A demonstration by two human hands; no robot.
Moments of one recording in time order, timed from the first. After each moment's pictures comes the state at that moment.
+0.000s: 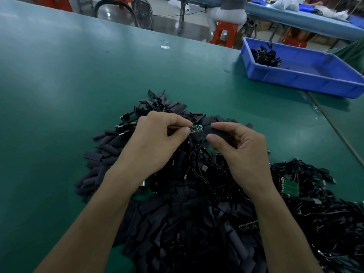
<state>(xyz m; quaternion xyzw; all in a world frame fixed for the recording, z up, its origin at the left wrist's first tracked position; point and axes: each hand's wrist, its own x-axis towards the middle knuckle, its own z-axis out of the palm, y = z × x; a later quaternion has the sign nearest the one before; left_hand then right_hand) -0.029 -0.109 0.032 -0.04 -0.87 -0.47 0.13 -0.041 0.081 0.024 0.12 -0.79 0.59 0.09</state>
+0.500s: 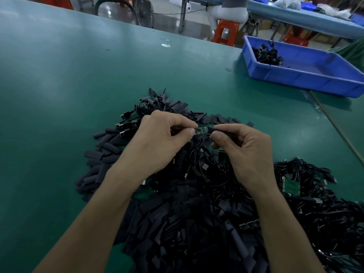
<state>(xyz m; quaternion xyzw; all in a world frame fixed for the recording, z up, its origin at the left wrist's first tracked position) -0.029 -0.108 0.033 -0.07 -0.86 -0.49 0.10 -0.041 0.085 0.023 0.13 -0.79 0.59 0.11</state>
